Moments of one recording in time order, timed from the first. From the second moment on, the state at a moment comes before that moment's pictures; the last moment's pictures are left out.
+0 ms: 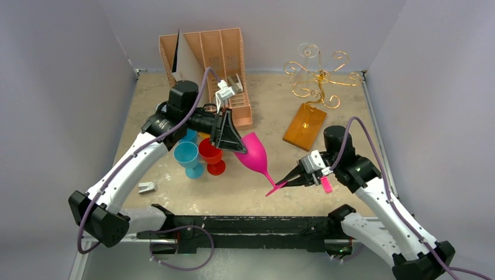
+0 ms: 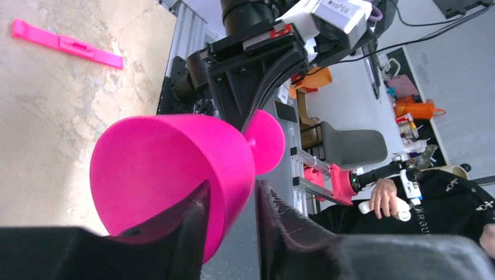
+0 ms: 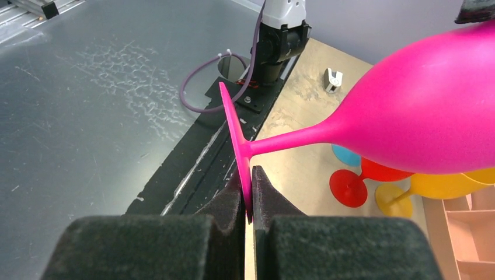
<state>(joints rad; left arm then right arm) -0.52 1.25 1.28 -0.46 1.20 -0.46 0.48 0.81 0.80 -0.56 -1.45 -0.76</state>
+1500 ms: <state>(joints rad) -0.68 1.26 1.37 -0.76 0.78 -0.23 0.48 0.76 0.82 -0.52 -1.25 -0.37</state>
